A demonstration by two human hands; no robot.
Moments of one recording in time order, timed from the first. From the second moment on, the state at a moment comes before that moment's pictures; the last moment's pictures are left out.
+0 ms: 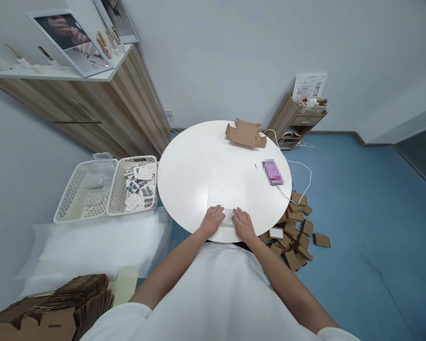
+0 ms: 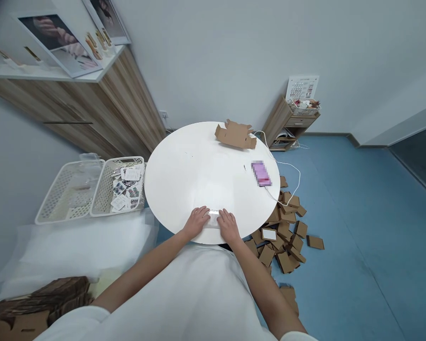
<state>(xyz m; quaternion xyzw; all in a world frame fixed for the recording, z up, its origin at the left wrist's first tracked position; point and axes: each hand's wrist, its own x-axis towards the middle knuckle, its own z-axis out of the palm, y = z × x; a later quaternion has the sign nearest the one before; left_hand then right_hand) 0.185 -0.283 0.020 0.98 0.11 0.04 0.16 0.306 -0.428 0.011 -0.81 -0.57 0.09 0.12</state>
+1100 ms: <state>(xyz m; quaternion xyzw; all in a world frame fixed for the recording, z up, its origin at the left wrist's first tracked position) 0.191 -0.232 0.026 0.85 0.35 -0.08 0.40 0.352 -0.404 0.019 -0.82 -0.38 0.32 0.29</state>
